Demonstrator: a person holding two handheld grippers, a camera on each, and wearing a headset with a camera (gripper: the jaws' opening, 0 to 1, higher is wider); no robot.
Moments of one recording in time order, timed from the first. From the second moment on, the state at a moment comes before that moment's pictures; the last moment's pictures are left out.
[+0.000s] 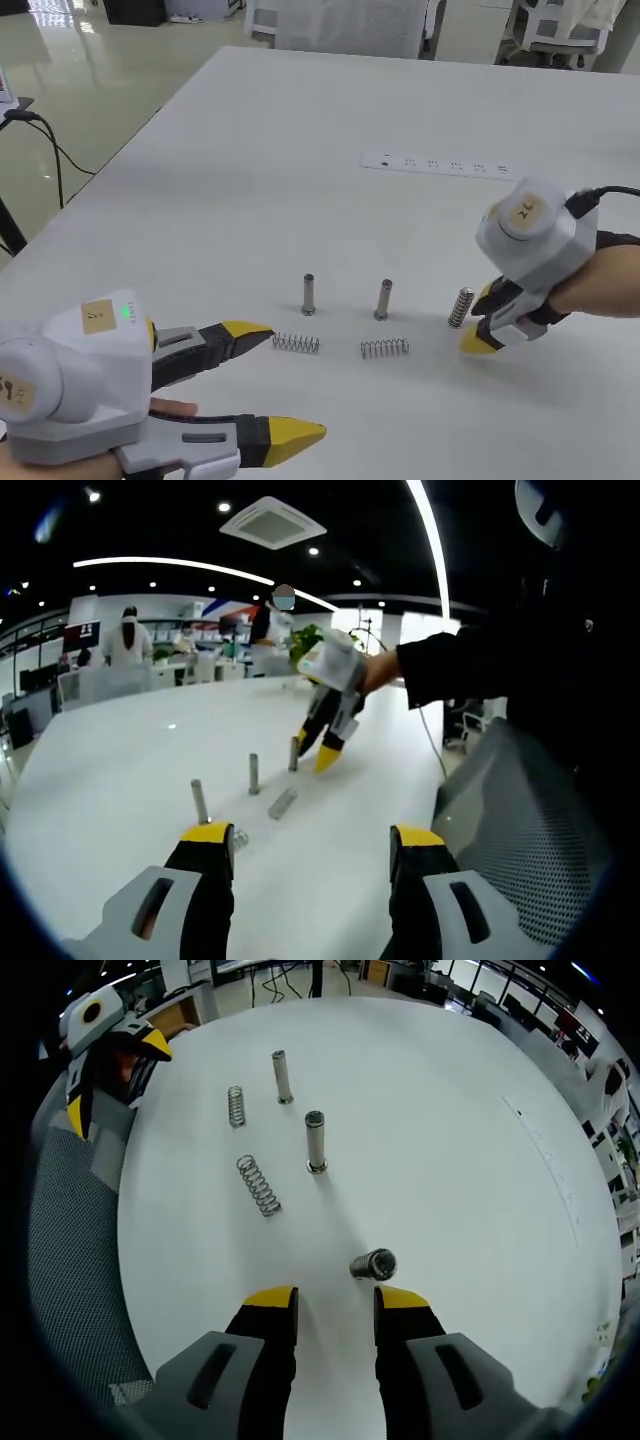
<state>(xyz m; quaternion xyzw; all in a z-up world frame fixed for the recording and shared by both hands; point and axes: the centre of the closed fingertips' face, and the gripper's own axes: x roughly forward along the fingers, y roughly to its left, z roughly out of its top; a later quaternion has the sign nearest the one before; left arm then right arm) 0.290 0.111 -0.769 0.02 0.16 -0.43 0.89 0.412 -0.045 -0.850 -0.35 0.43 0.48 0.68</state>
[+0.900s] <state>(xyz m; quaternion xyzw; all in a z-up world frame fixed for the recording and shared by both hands) 0.290 0.109 -0.769 0.03 0.16 -0.44 0.88 0.391 -0.031 -0.848 -0.34 0.43 0.50 0.67</state>
